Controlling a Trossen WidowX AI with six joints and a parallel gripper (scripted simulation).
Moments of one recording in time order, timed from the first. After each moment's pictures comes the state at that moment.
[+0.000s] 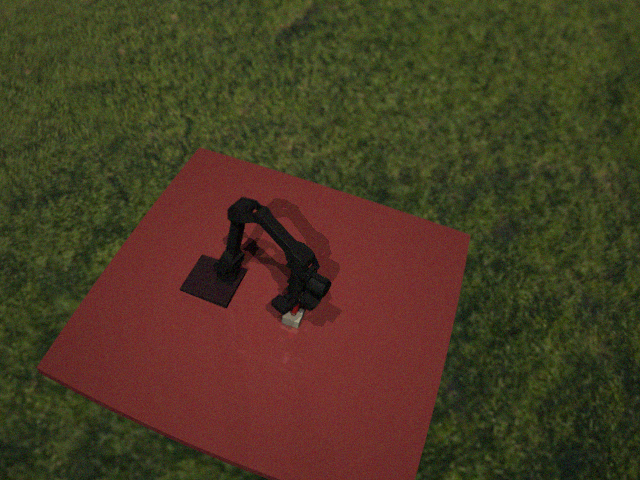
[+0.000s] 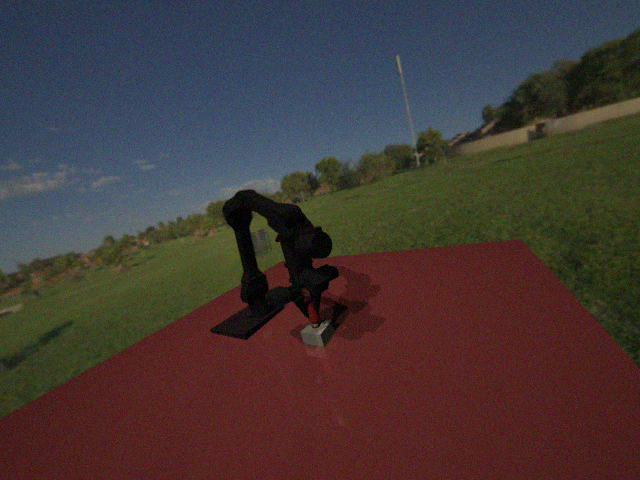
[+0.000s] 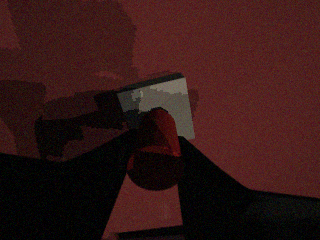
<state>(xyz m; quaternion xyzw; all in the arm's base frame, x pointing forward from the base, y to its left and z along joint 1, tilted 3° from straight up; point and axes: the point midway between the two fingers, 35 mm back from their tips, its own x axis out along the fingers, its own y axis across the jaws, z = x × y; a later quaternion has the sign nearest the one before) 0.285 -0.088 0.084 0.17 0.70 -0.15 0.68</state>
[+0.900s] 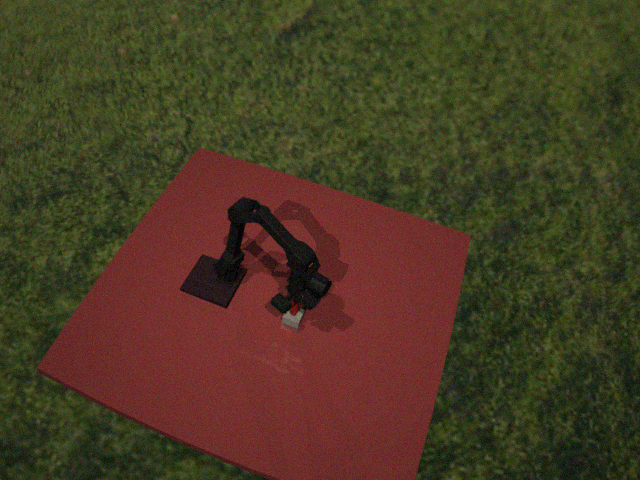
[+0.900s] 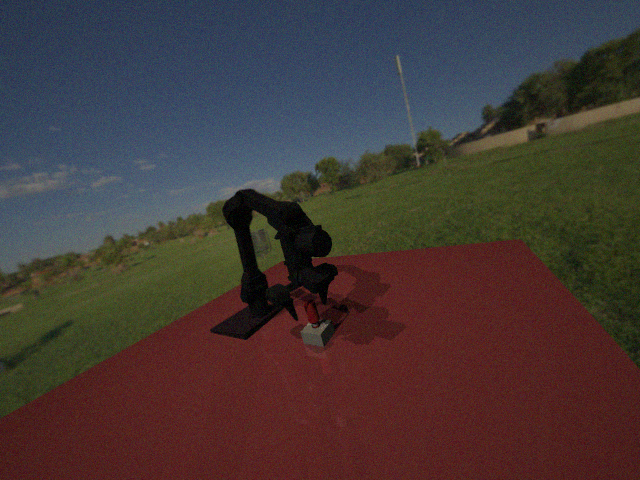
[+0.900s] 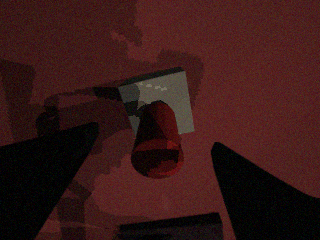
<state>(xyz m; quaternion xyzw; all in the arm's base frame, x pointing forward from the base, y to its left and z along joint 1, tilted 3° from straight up) 0.282 -0.087 0.091 0.18 0.70 -0.15 0.67</state>
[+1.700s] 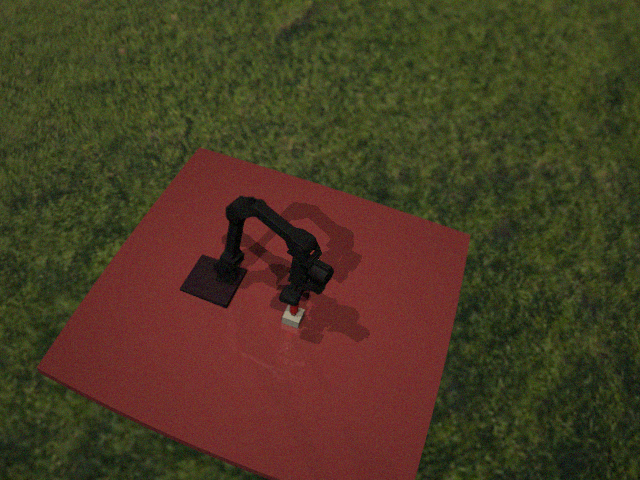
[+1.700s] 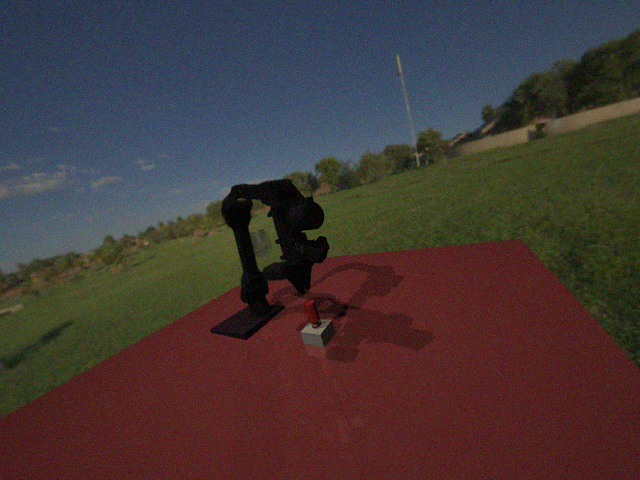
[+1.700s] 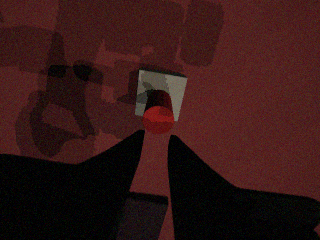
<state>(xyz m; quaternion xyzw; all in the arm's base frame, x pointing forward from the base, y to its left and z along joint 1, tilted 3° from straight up) 0.284 -0.091 0.148 0.04 0.71 -0.01 0.70</state>
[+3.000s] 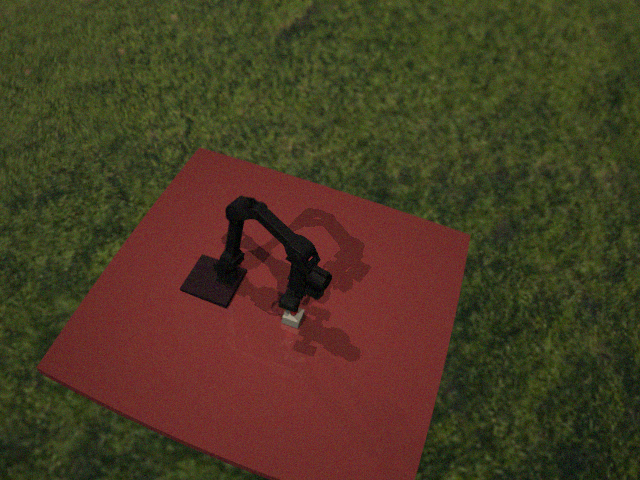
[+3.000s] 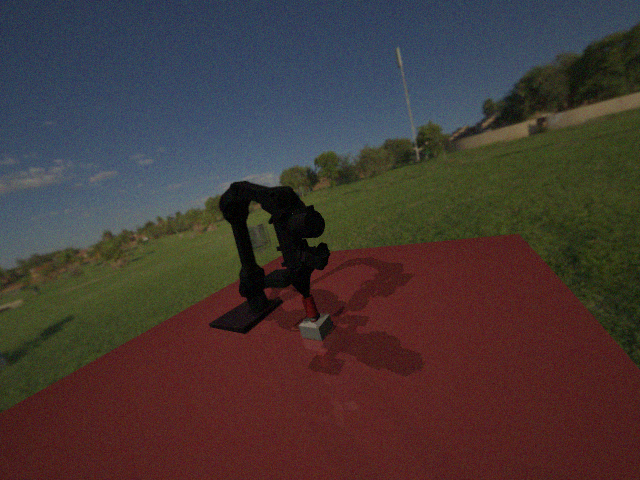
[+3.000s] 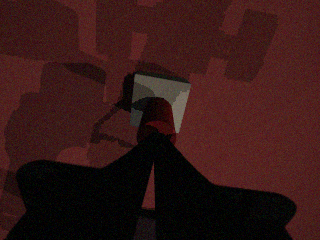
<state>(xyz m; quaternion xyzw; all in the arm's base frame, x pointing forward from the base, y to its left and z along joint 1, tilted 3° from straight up) 0.283 -0.090 0.116 0.03 0.71 -0.01 0.70</state>
